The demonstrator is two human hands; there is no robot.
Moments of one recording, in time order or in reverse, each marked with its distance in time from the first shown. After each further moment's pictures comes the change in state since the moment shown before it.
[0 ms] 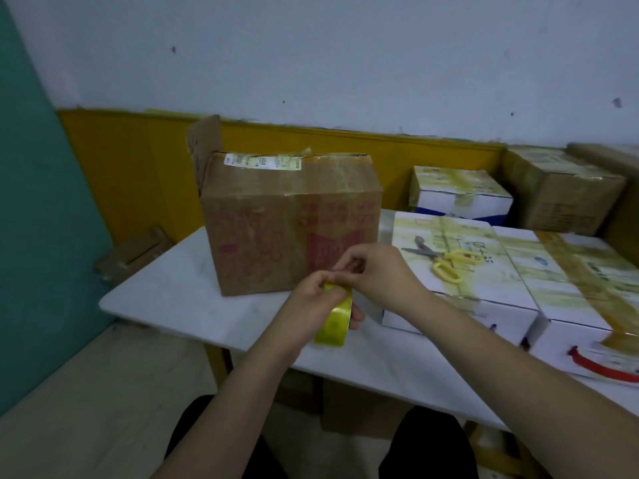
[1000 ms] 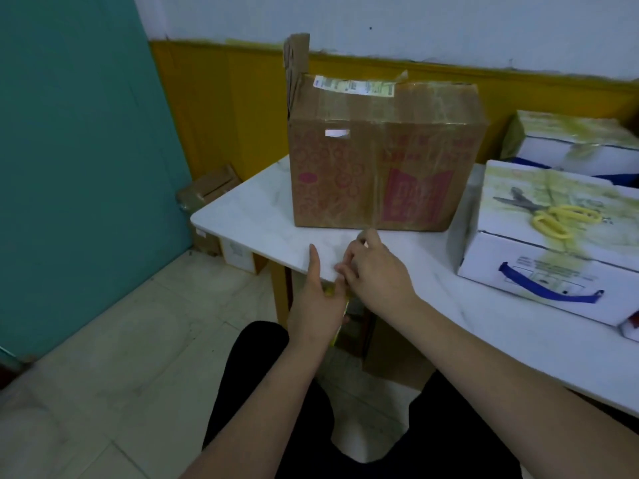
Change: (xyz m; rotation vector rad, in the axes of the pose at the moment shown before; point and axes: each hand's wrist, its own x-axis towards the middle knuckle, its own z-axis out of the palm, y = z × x) left_hand -0.047 -0.113 -0.051 0.399 0.556 -0.107; right_hand -0.025 -0.004 0.153 -0.274 -0.004 -0.187
